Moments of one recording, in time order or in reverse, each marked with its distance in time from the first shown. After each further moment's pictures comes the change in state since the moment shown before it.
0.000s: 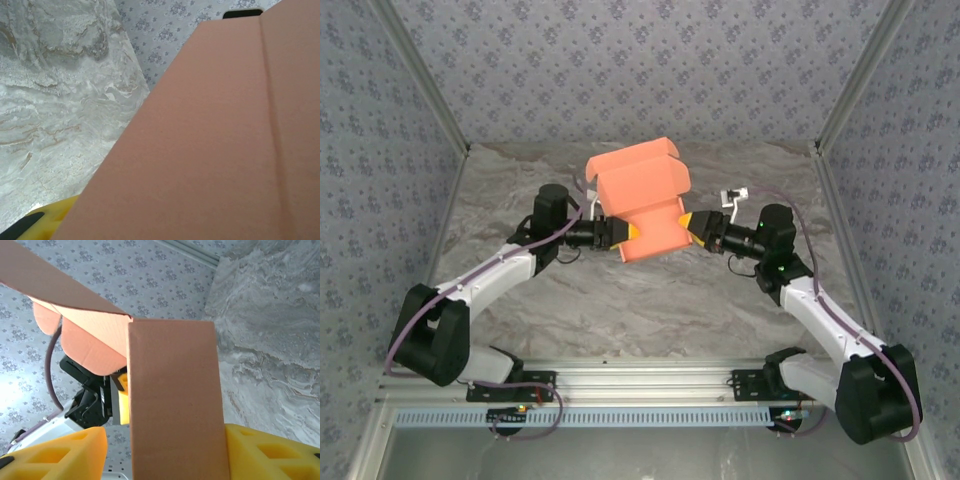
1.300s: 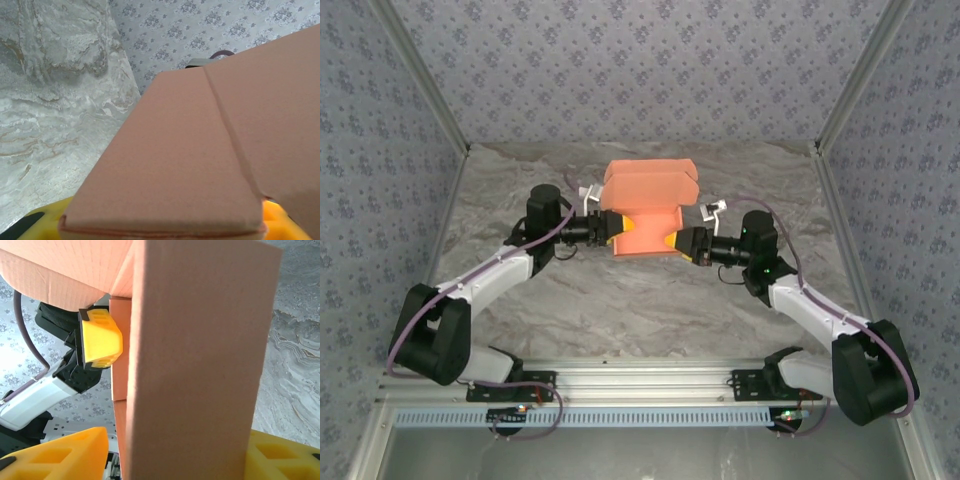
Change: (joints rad) left arm 0.039 0.002 -0.038 0.145 -0.006 -0.128; right arm 0.084 0.103 -0.050 0.064 -0.087 -0.053
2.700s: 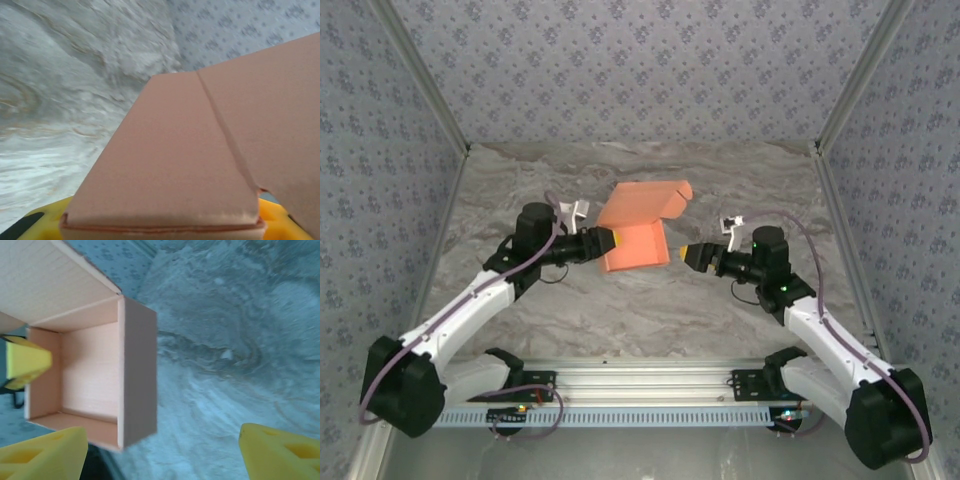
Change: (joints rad) left arm -0.057 -0.256 -0.055 -0.363 -0.313 0.142; right arm -0.039 -0.234 -0.087 -0.322 0.258 -0.336
